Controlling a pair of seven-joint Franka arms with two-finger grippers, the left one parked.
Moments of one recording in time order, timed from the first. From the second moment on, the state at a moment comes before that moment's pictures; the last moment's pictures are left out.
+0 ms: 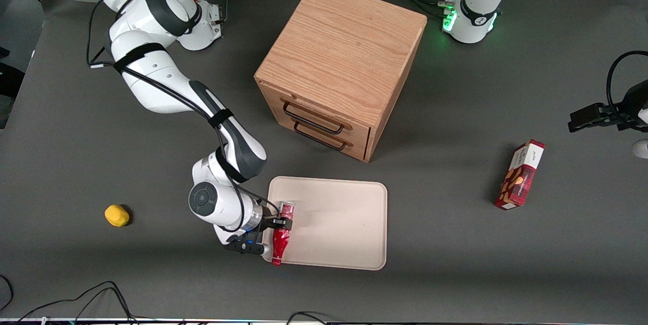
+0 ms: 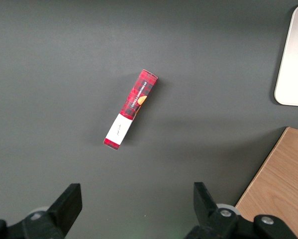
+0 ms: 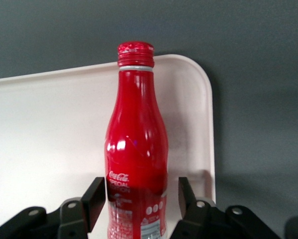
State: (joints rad) arm 0.17 1.12 0.37 -1.02 -0.13 2.27 0.56
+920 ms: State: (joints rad) arm 0.15 1.01 0.37 -1.02 -0.15 2.18 0.56
